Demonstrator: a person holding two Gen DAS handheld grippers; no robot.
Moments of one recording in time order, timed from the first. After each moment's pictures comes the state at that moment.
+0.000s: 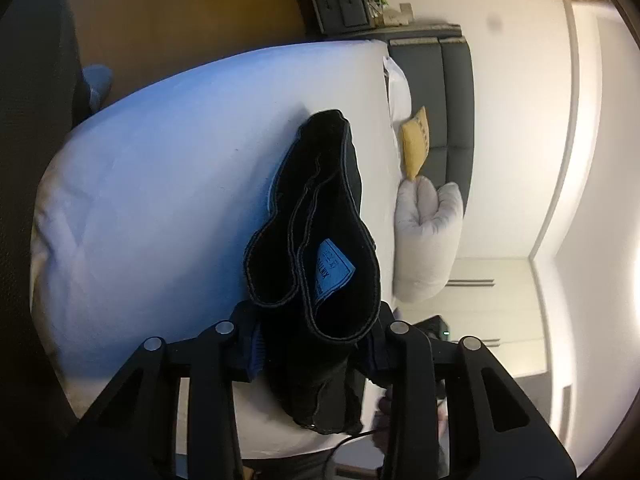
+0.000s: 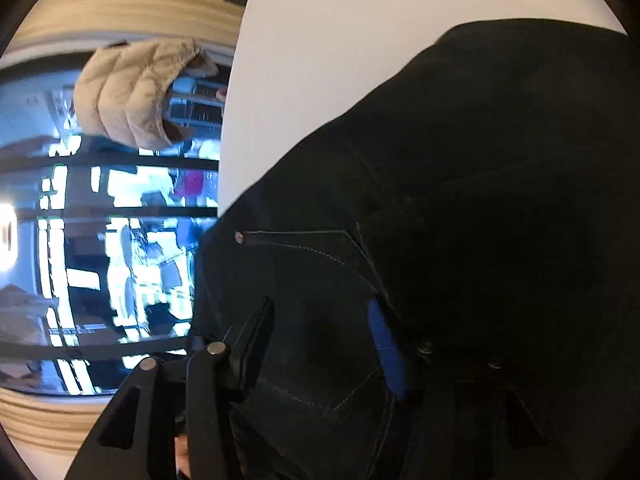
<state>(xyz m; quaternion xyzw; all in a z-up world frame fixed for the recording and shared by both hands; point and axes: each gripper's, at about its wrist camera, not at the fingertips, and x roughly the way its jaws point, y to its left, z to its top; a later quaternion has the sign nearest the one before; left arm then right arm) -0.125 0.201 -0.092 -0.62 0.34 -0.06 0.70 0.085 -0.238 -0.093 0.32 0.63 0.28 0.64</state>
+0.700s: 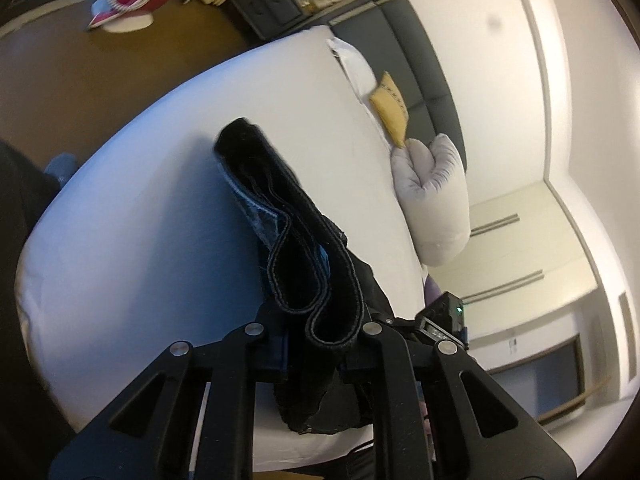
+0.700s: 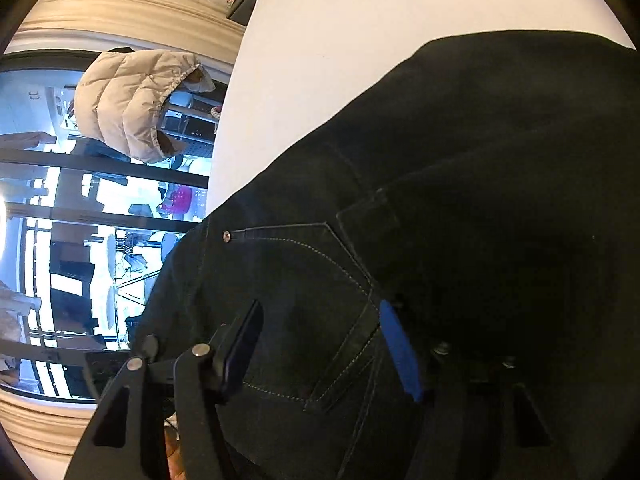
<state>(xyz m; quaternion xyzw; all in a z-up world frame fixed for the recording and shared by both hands) -0.080 0.150 -0.017 -0.48 0.34 -0.11 0.80 0.073 -0.243 -0.090 0.30 0.60 0.26 0.69</state>
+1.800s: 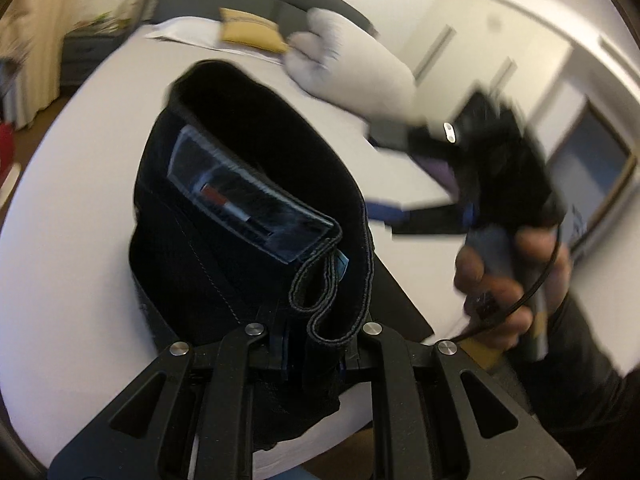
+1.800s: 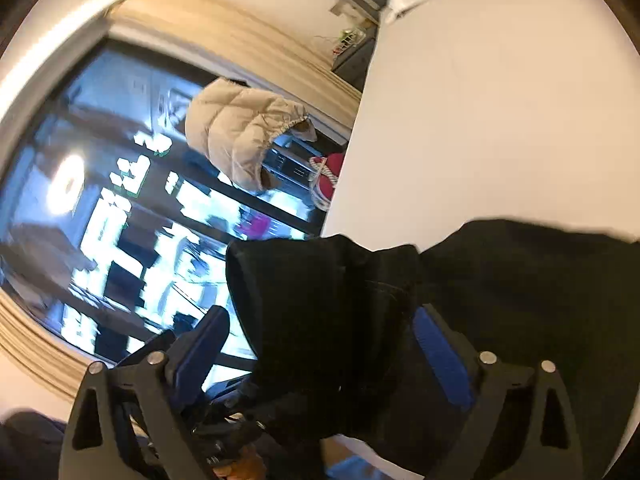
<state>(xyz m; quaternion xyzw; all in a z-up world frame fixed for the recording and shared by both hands) 0.013 -0.166 0.106 -0.13 0.39 -0.28 0.87 0.047 -0.355 0.034 0.29 0.46 0.38 0.75</state>
